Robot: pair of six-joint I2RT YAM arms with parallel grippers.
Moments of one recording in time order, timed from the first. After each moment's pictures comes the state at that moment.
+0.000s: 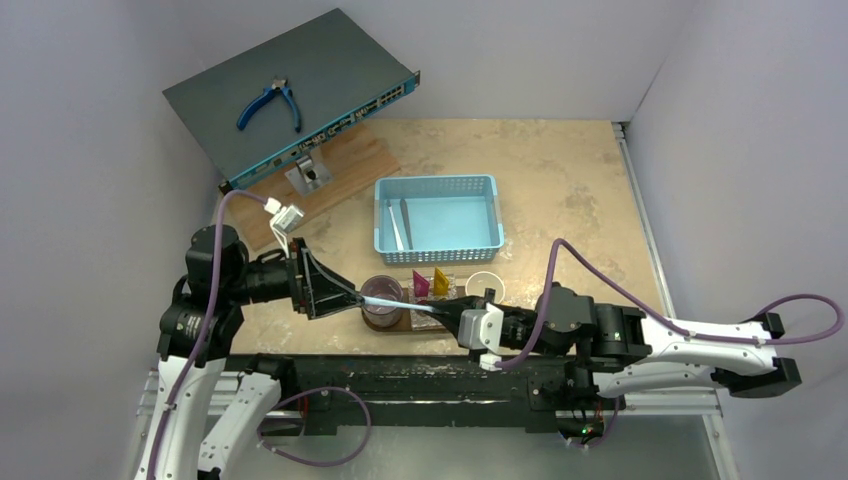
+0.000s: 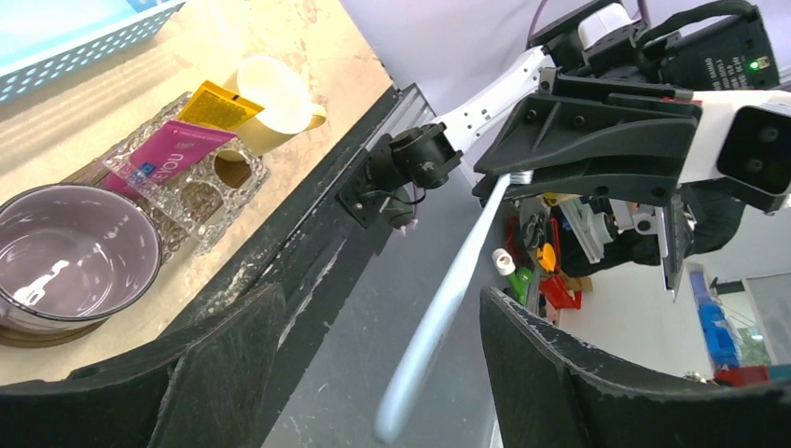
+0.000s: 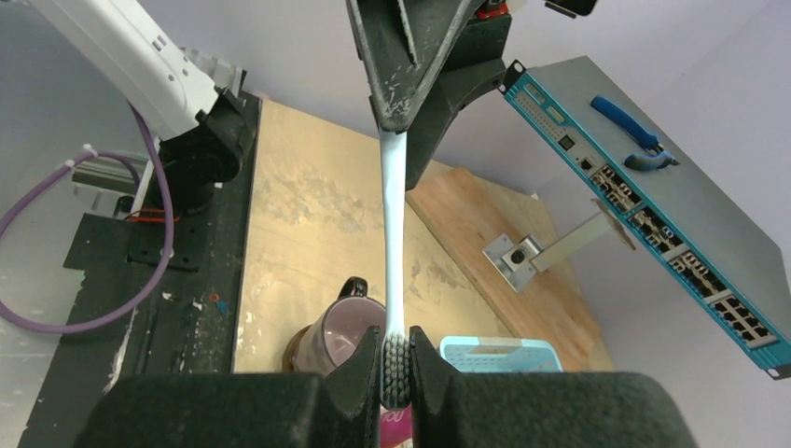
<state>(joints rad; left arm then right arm) -0.17 0.61 0.98 -0.75 1.06 -0.53 1.50 0.80 0.92 -0.22 0.17 -0.54</state>
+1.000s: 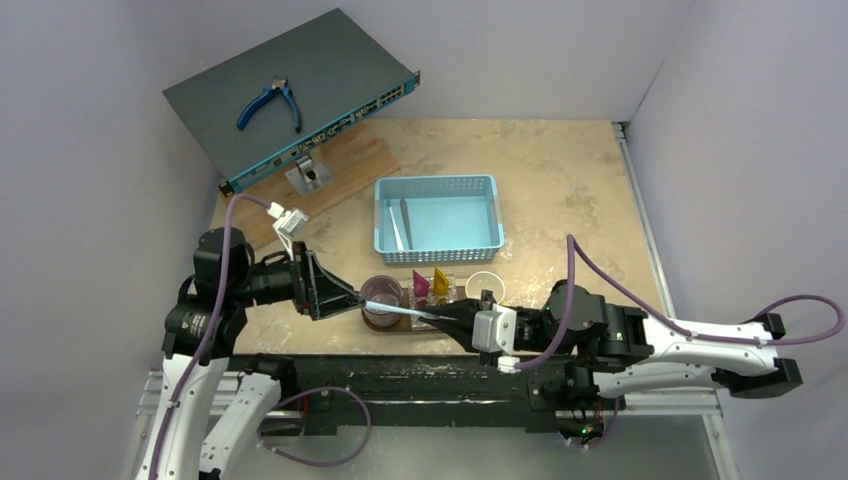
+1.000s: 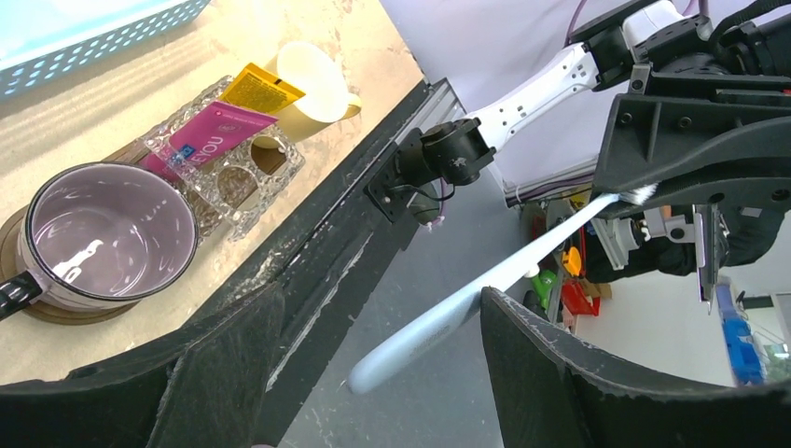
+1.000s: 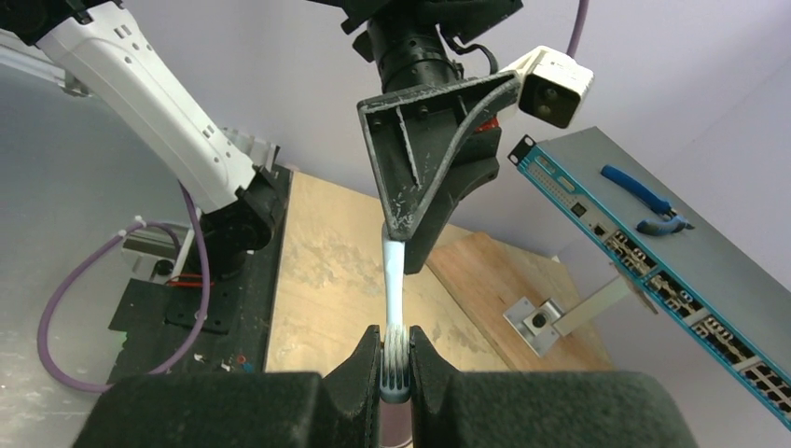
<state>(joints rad) -0.17 0.60 0.94 -0.79 1.00 -0.47 1.50 0.79 0.92 -0.11 0.06 -0.51</state>
